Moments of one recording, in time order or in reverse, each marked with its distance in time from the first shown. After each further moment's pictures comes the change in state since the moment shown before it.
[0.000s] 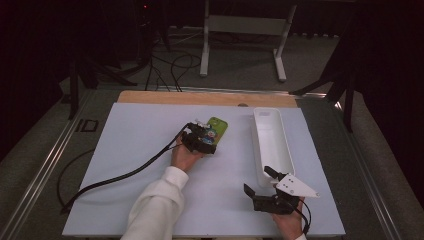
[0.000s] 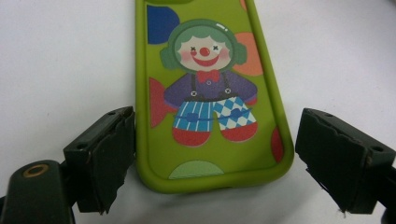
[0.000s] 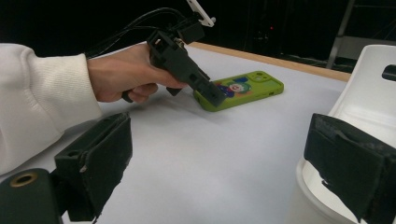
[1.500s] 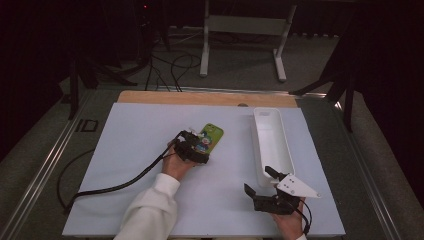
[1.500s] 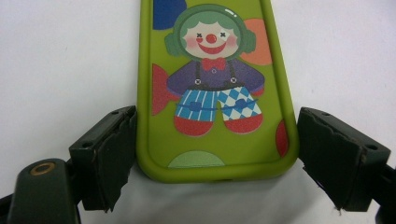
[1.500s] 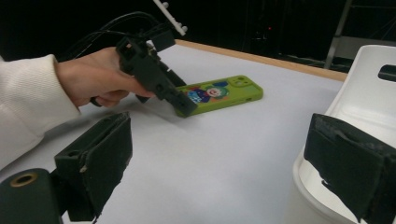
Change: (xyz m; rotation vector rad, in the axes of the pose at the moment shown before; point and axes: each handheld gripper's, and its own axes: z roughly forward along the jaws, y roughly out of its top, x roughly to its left) left arm -0.001 -0.032 -0.027 0.050 0.026 0.038; right arm 0.000 0.000 -0.001 -0.004 -0.009 0.003
